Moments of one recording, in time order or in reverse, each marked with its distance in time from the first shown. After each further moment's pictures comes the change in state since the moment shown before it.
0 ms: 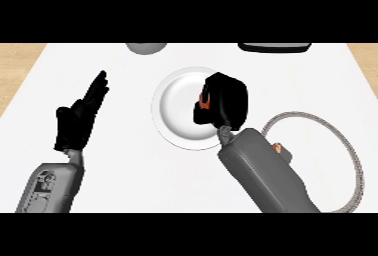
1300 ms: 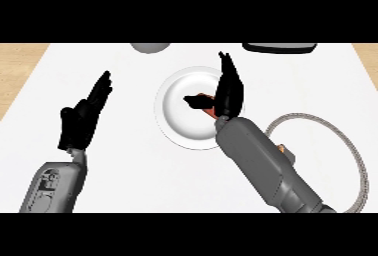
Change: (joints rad) left arm -0.008 -0.013 0.000 0.020 -0.005 -0.014 -0.023; right arm -0.160 0.001 0.004 0.449 -0.664 -0.577 -0.360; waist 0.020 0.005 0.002
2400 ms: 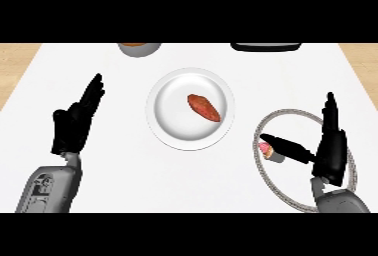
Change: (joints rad) left arm 0.030 0.002 0.030 -0.021 -0.015 0.011 0.015; right arm 0.732 -0.335 -0.169 -0.812 -0.170 0.132 -0.180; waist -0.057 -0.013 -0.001
